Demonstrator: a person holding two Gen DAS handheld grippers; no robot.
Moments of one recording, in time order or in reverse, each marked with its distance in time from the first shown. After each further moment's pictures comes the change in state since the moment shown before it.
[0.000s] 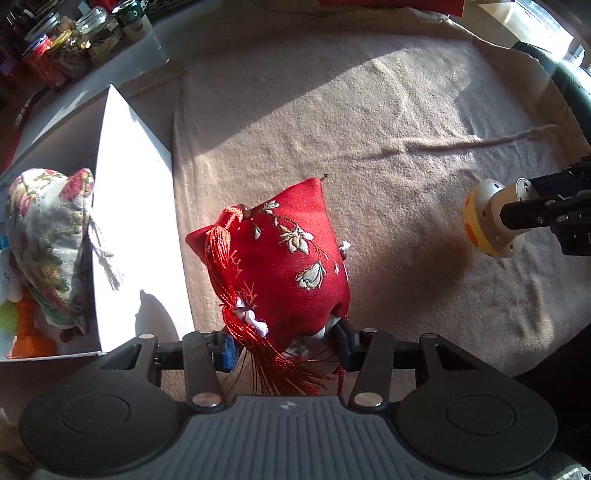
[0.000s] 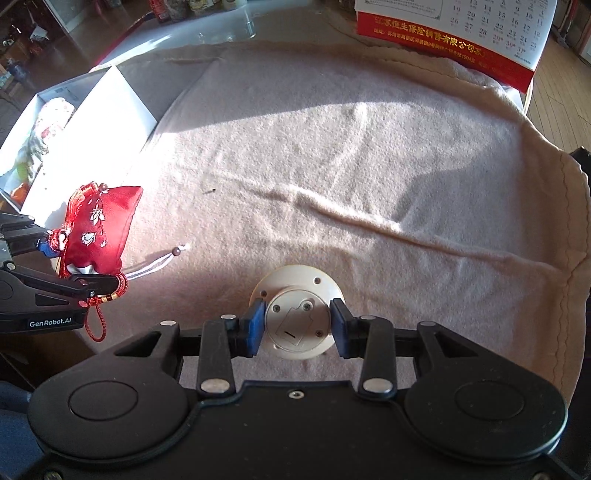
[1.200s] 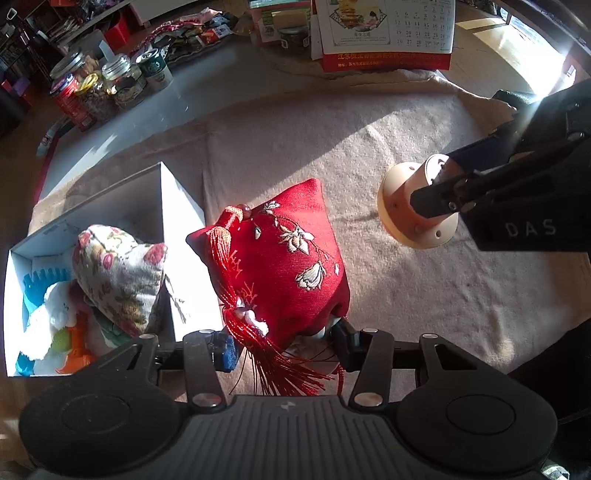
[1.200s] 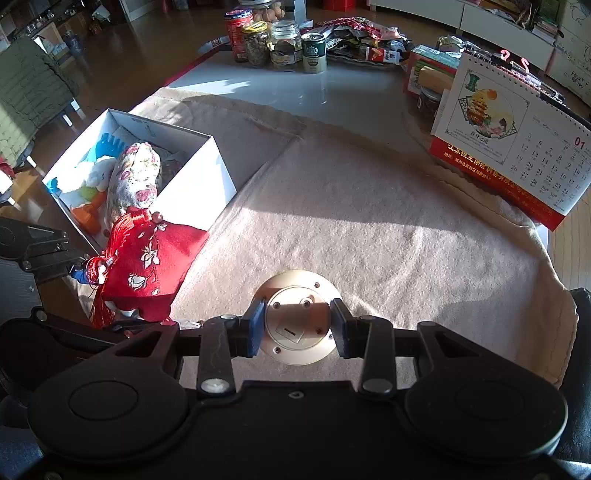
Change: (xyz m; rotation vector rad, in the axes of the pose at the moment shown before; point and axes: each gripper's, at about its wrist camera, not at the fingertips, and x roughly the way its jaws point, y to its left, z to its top) left arm -0.090 0.001 0.020 0.010 -0.109 0.013; right arm -0.060 0.062 0.059 -0.204 -0.114 0.028
